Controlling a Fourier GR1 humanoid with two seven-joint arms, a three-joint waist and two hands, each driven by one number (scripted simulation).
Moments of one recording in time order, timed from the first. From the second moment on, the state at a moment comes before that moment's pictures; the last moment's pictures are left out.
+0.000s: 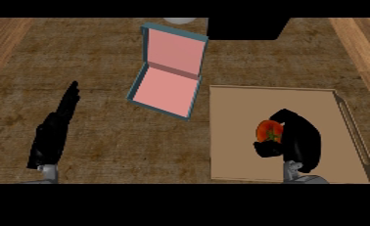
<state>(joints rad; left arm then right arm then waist) 0.02 0.19 0.04 -1.57 -0.18 0.06 0.09 -0.01 -0.08 0.19 -1.59 1.13 -0.12 0.80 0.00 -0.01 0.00</state>
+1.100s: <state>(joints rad) -0.04 0.18 0.02 -1.54 -0.19 0.02 0.09 -0.57 -0.49 0.15 -1.18 0.85 0.15 -0.18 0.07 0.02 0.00</state>
